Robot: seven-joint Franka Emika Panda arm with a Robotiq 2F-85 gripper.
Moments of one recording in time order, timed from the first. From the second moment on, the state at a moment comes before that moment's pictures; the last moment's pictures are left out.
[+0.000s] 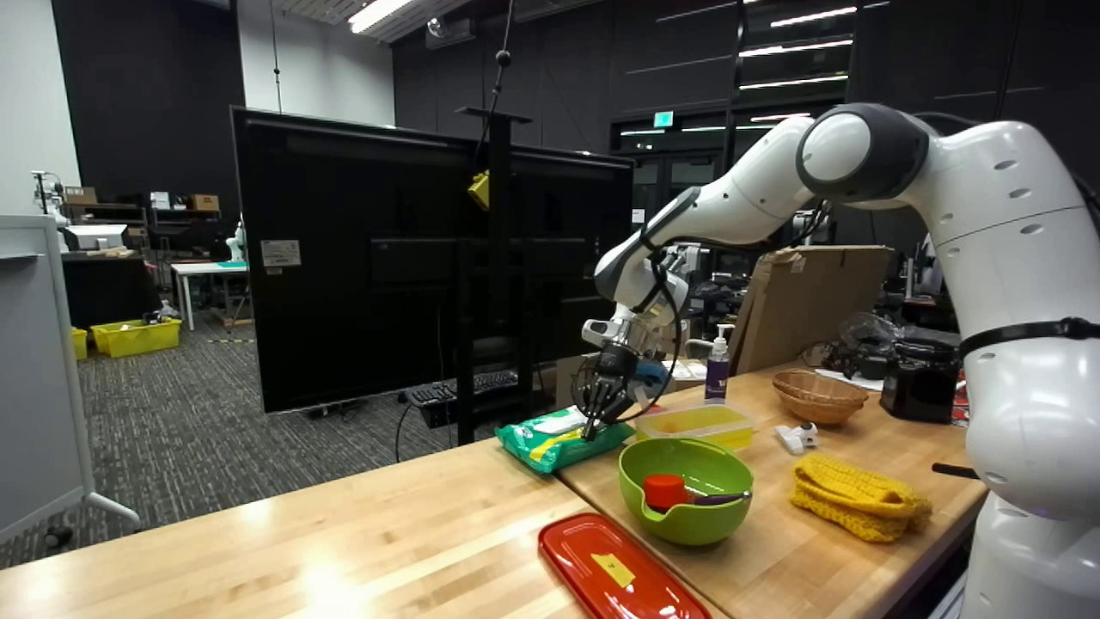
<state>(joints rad) -0.10 0.39 0.05 -1.93 0.67 1.96 -2.07</state>
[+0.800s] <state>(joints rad) -0.11 0.40 0.04 -1.85 0.62 1.92 -2.02</state>
